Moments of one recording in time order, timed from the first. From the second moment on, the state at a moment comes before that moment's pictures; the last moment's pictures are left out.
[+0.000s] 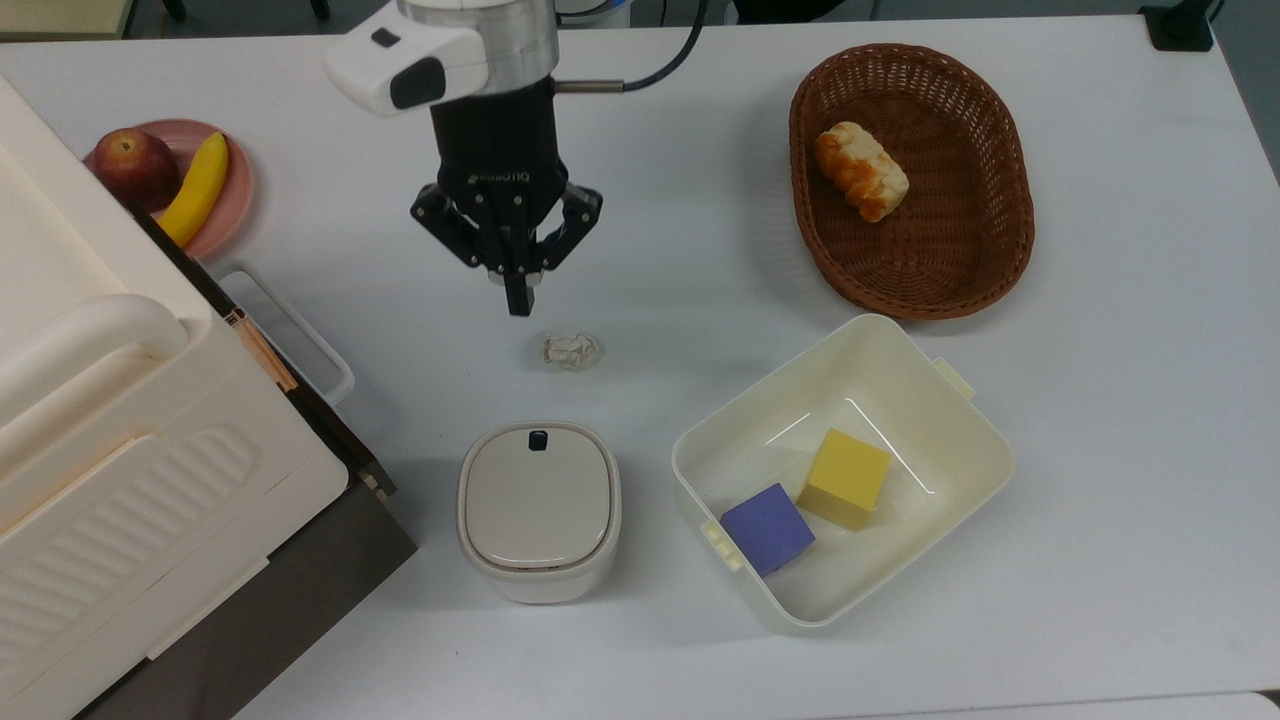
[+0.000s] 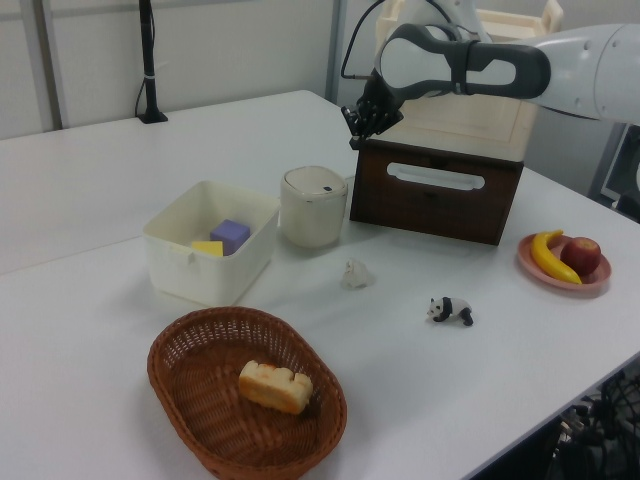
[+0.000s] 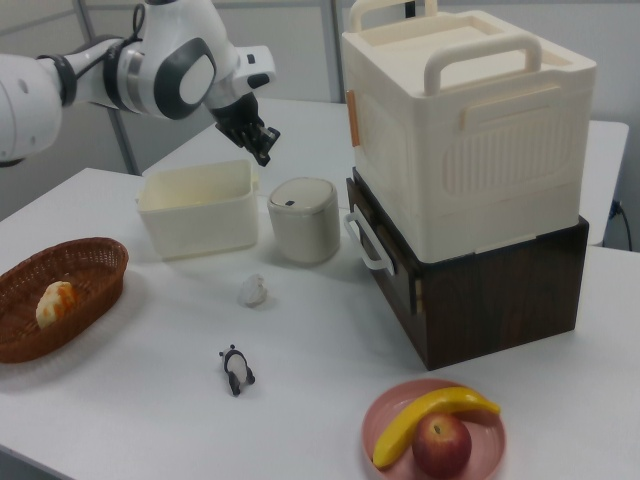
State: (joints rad) arm -0.10 0.27 0.12 -1.53 0.01 2.25 0.11
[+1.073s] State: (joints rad) arm -0.08 0.45 0.13 -1.44 -0.07 2.34 0.10
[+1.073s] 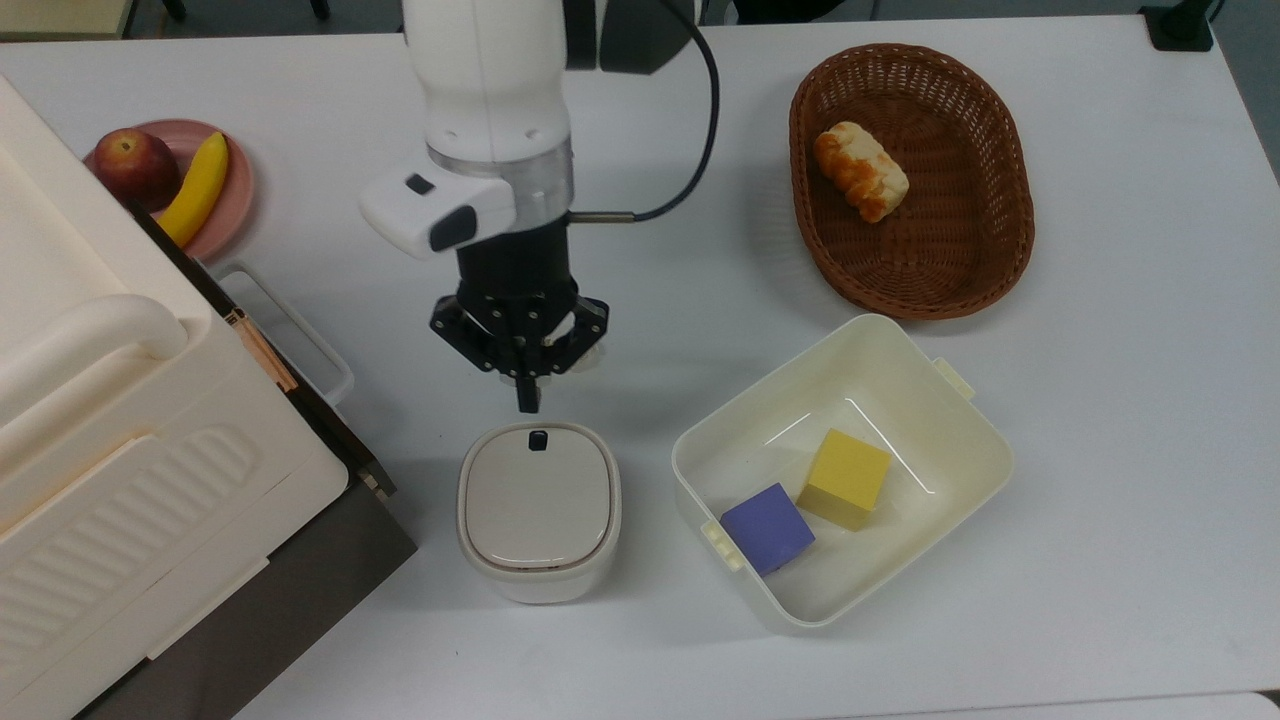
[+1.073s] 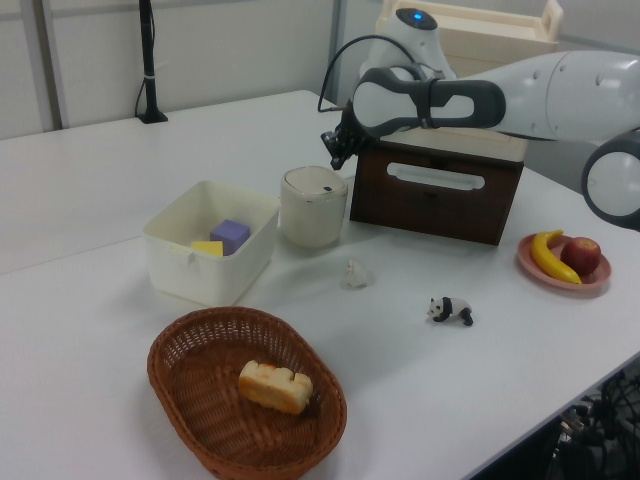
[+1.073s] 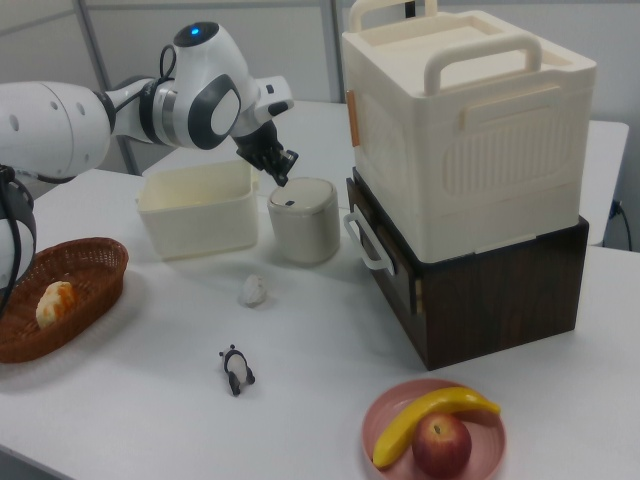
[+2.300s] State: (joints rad) arm -0.06 0.50 0.13 -1.44 -0.19 2.39 0.10
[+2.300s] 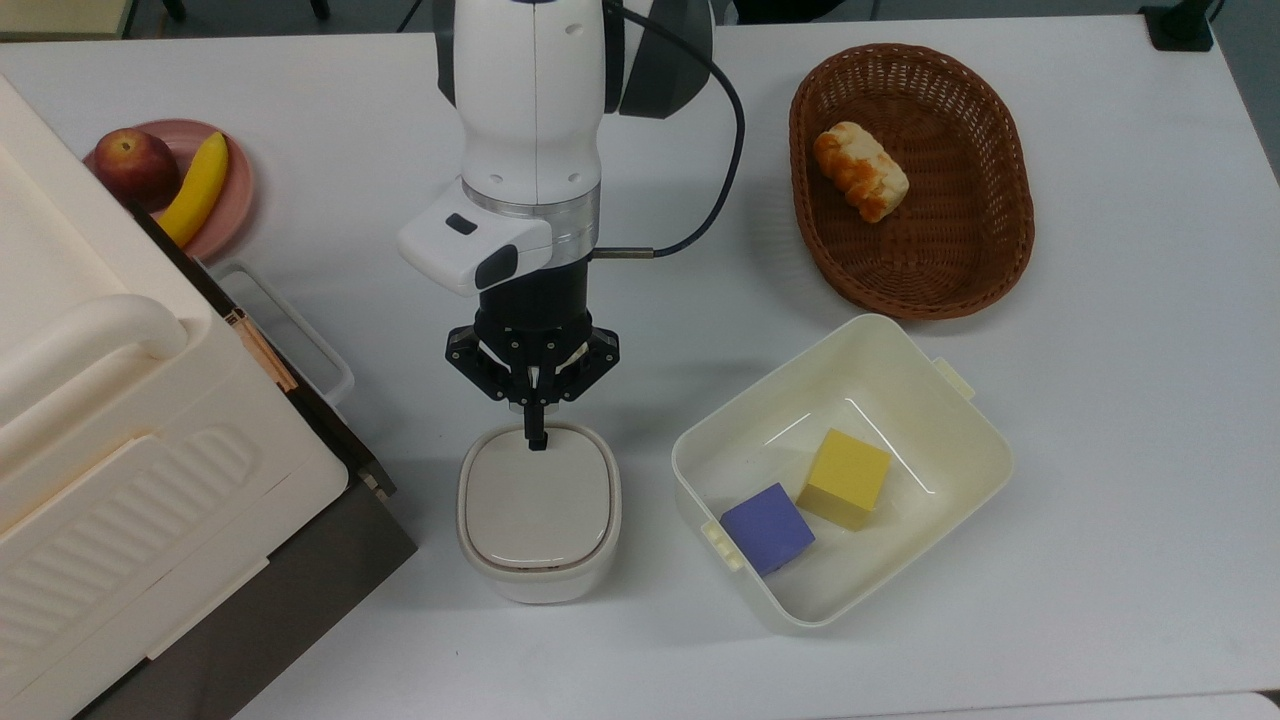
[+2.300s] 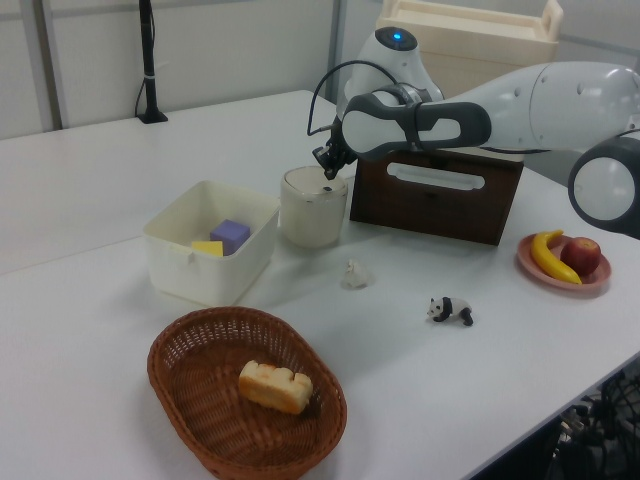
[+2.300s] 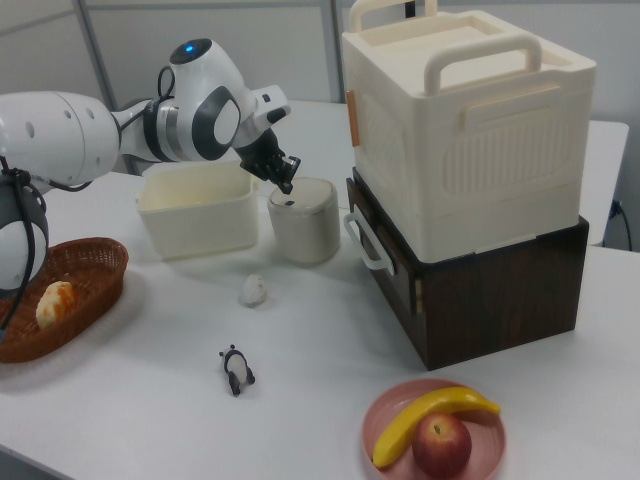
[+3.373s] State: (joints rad) arm -0.06 0.53 0.13 -1.44 -0.27 2.39 0.10
